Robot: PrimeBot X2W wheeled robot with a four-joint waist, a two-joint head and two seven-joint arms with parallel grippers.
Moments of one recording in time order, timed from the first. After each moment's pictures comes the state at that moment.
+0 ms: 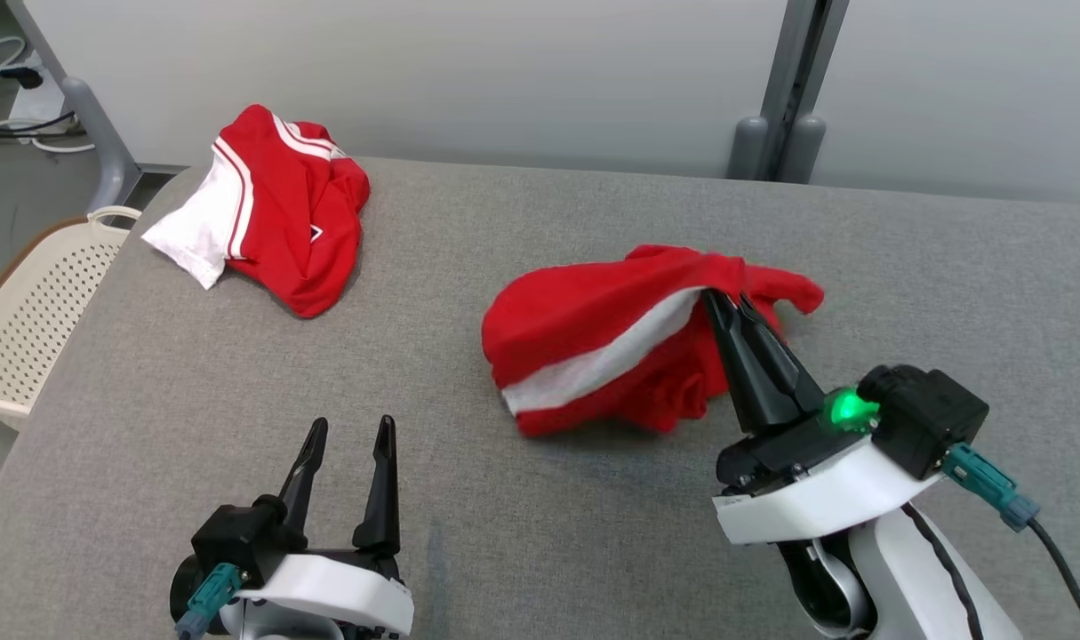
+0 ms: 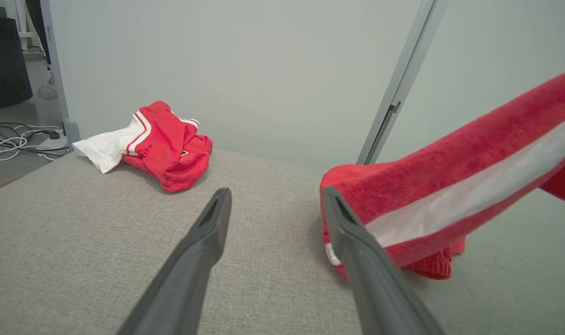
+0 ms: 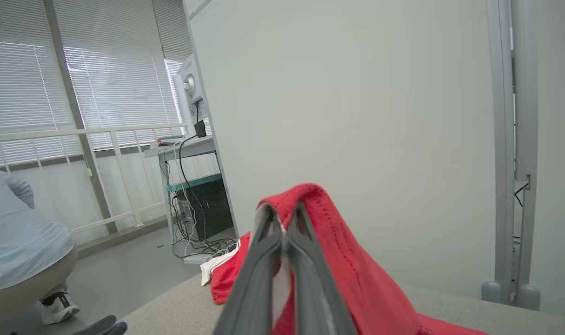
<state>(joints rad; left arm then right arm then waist) -0.06 0.05 -0.22 0.23 -0.37 0.05 -0.26 -0.29 -0.05 0.36 0.09 0.35 0.13 -0.26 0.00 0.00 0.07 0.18</state>
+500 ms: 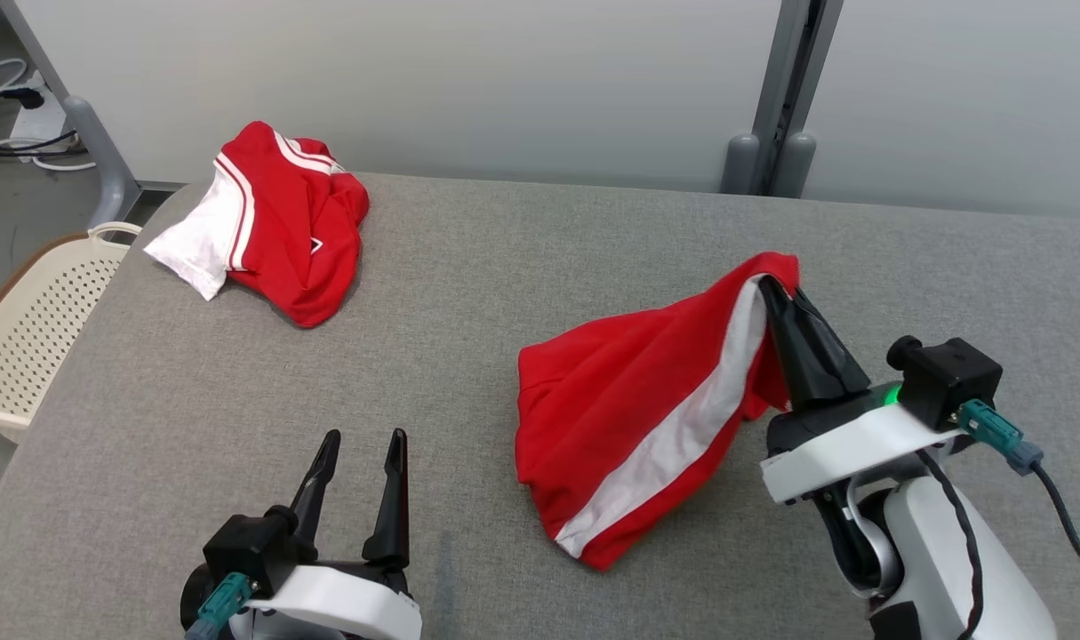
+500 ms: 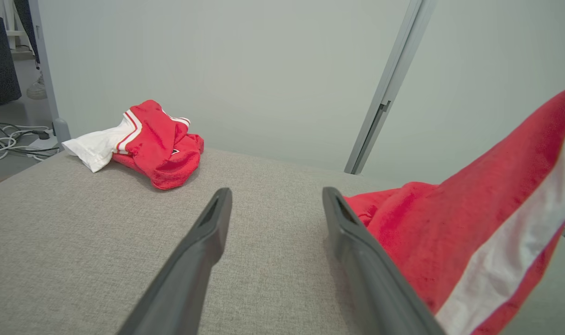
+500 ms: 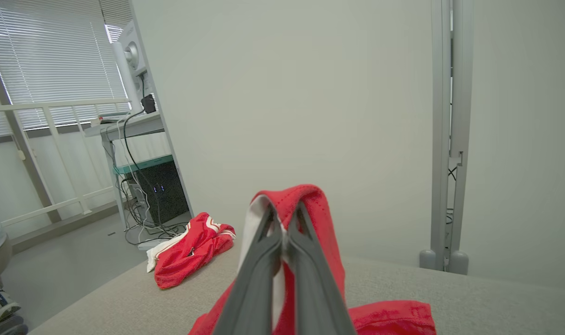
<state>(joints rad) -0.05 0.05 -0.24 0.23 -0.38 0.04 -0.26 -0.36 -0.05 0.27 0.26 0.33 0.13 -0.24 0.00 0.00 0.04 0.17</state>
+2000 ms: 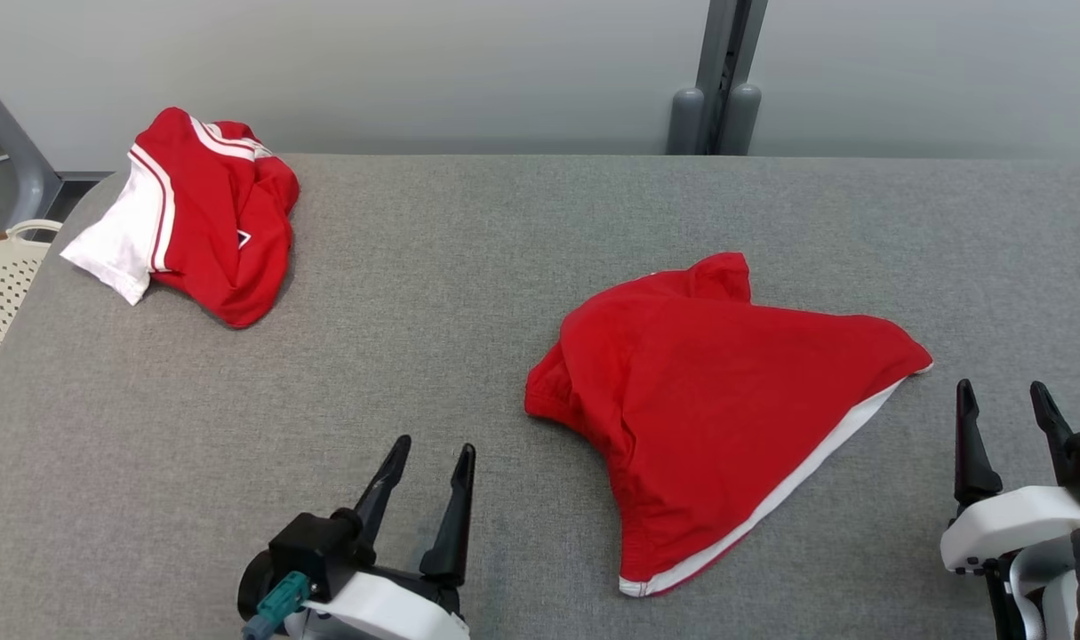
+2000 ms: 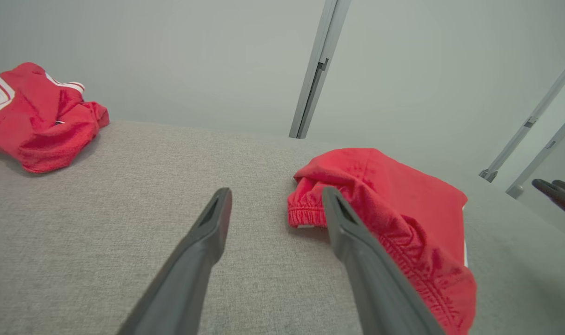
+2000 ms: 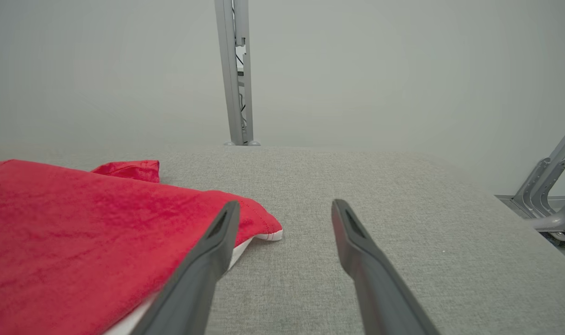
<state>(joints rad) -0.07 0.05 -0.34 0.25 -0.38 -0.01 -0.26 -0.25 -0.07 -0.22 0.52 -0.01 0.13 -0.26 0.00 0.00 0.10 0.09</state>
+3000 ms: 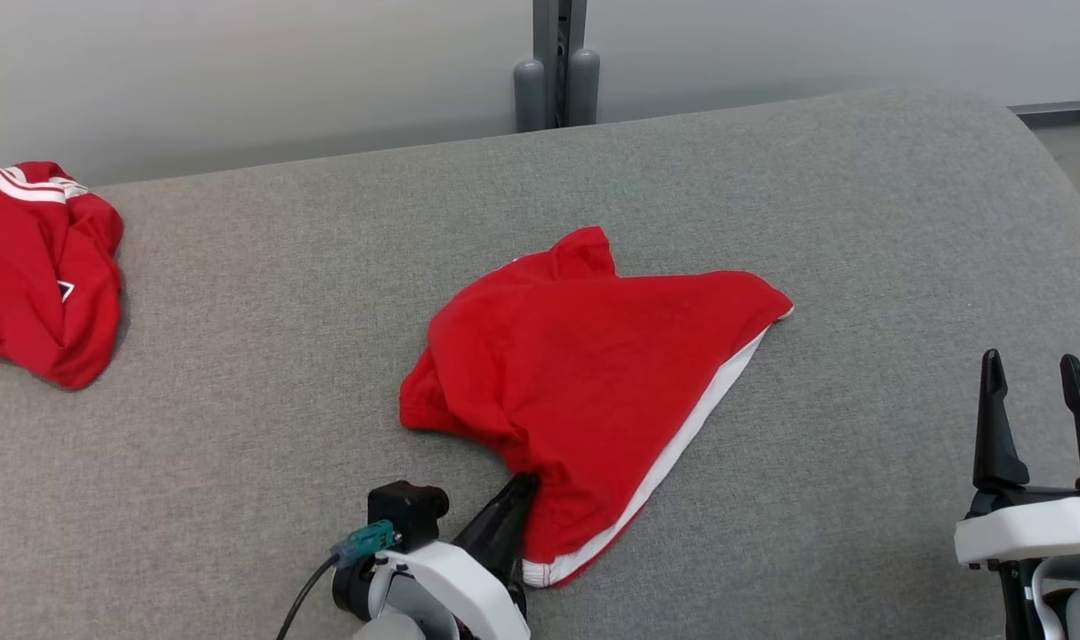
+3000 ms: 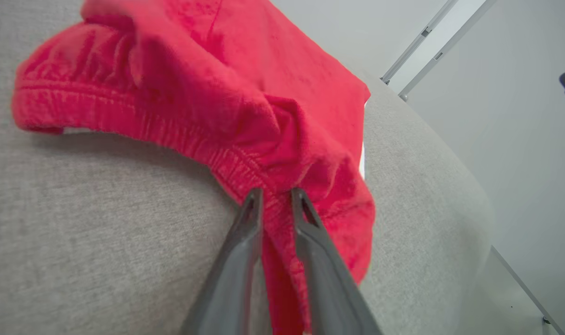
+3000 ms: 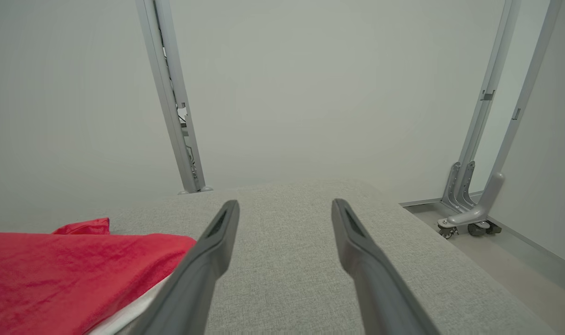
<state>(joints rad) -0.33 0.05 -0.74 0.65 -0.79 -0.08 -0.26 -0.13 -0.05 -0.20 0.22 0.12 0.13 -0.26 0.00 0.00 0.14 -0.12</state>
